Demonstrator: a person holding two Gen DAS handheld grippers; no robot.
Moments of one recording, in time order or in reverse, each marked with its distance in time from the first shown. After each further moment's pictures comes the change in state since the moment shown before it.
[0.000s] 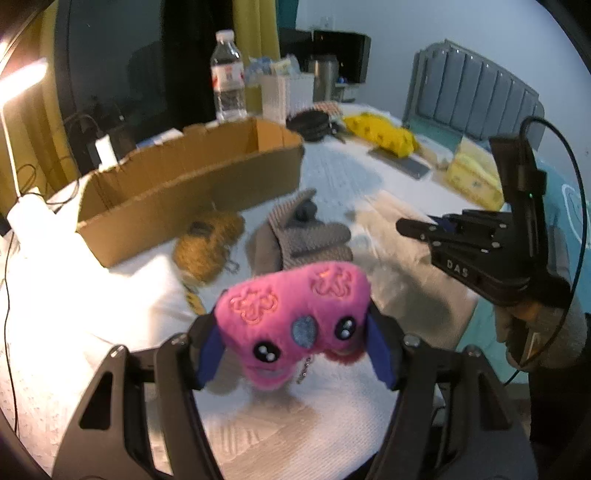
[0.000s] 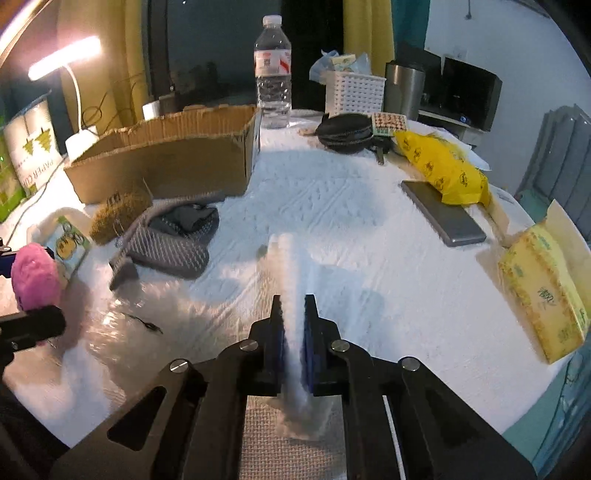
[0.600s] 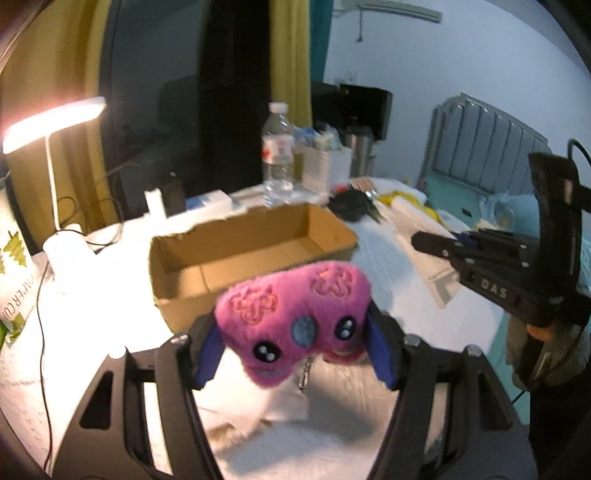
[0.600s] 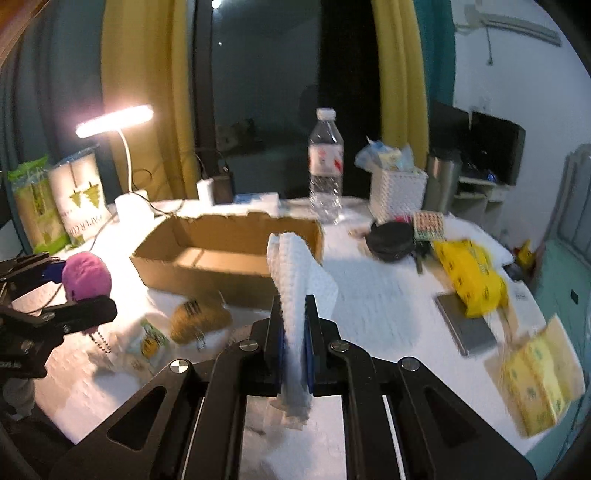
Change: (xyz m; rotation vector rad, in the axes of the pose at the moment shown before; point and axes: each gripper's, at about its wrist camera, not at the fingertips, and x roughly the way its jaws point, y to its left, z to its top) left arm -0.047 0.062 0.050 -0.076 -0.199 0.053; right arm -0.049 0.041 0.083 -0.063 -0.203 0.136
